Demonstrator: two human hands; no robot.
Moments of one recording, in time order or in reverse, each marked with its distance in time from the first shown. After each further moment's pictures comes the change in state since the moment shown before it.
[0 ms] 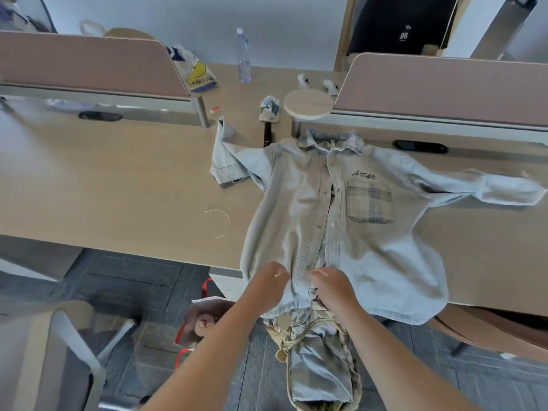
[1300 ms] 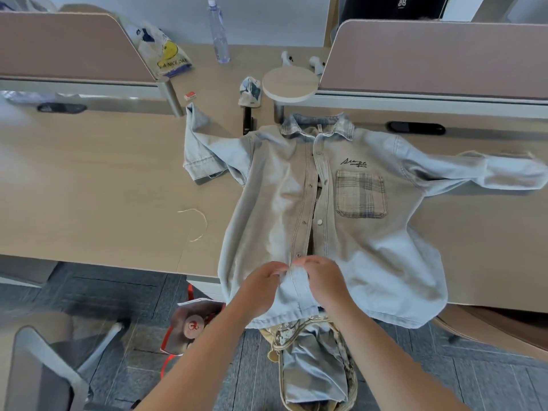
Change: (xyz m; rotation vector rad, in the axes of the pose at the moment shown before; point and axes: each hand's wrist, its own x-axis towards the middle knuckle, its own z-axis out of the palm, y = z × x) left_hand 0.065 -0.008 0.037 -0.118 -0.092 0.051; right_hand 0.057 0.011 -0.012 0.123 0.009 -0.036
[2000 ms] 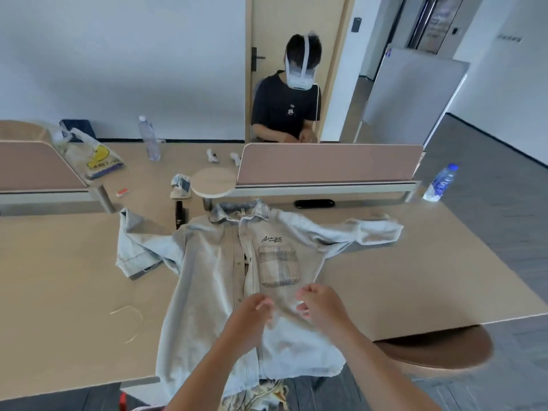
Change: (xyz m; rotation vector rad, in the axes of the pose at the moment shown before) left_hand -0.056 0.168 0.025 -0.026 -0.123 0.207; right_hand -0.062 -0.067 -0.169 0.119 0.243 0.055
